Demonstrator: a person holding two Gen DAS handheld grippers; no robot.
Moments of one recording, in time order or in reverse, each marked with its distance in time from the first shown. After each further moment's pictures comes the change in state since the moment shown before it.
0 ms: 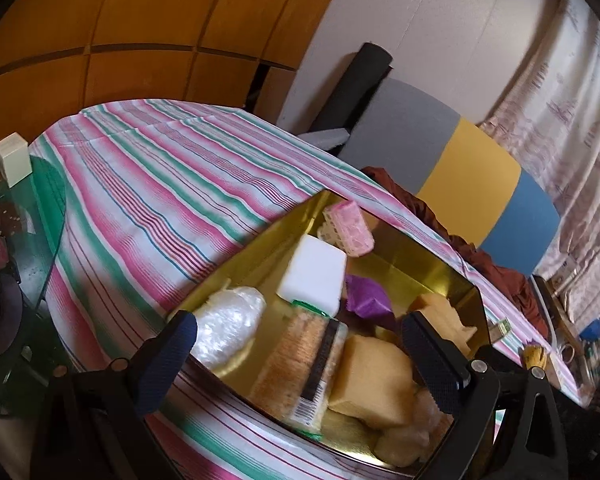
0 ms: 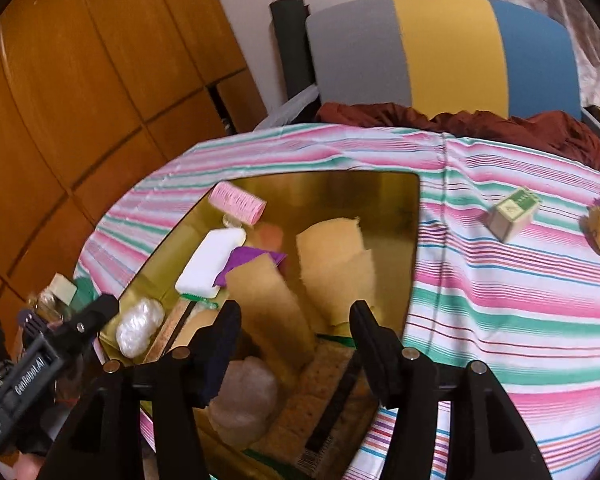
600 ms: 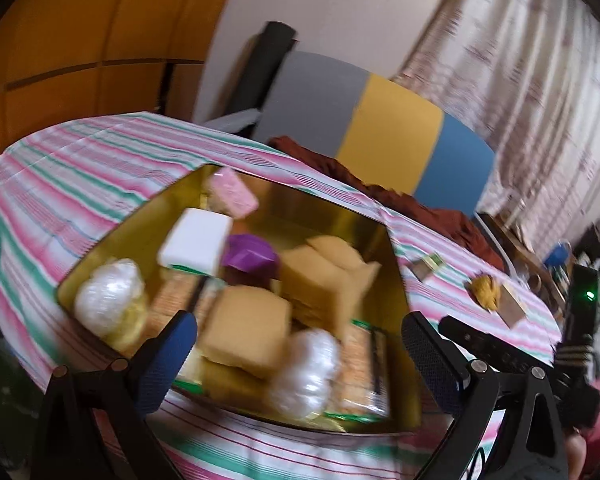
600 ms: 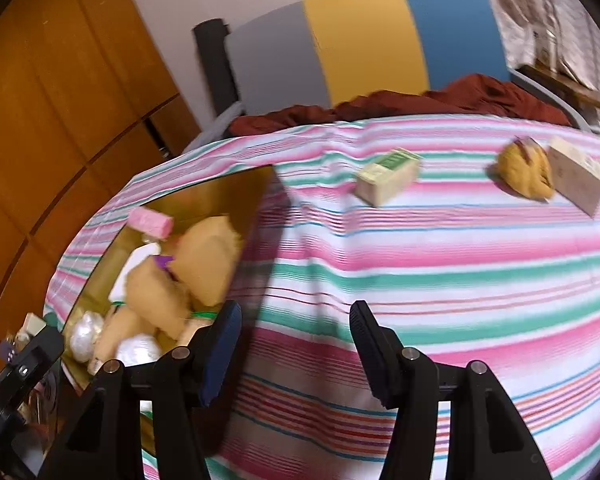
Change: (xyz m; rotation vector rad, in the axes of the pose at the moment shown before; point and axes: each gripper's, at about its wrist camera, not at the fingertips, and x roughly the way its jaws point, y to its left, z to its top) left arm -0.019 -0.080 -0.036 0.227 0.071 -0.207; right arm -0.037 -0.097 -0.030 0.179 -0.029 -0.147
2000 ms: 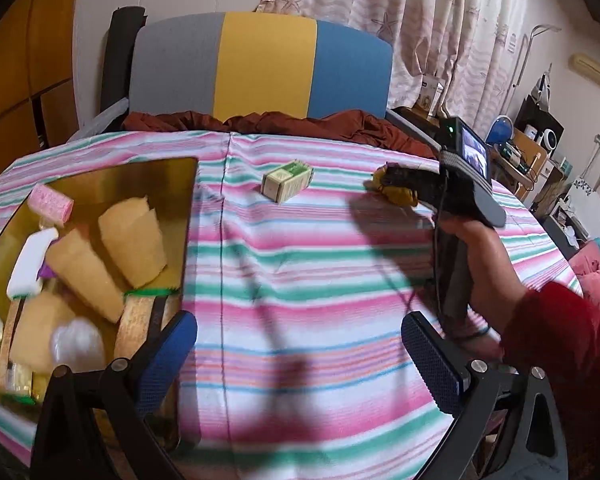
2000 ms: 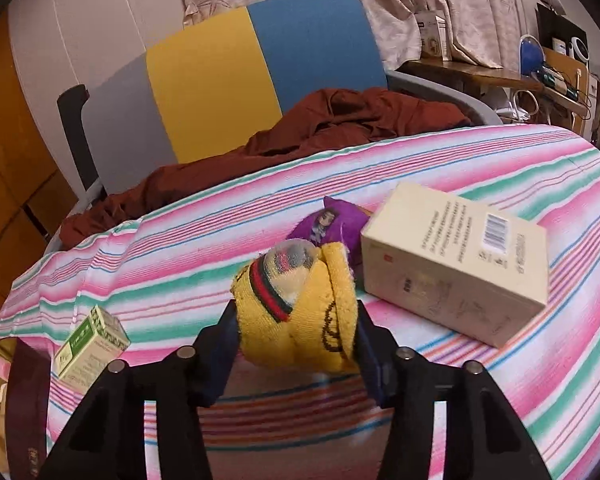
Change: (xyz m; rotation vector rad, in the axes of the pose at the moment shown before) left arm 0.053 -0.158 -0.036 0.361 0.198 -0.165; right arm 0.049 -0.205 0.100 0.190 -0.133 -0.282
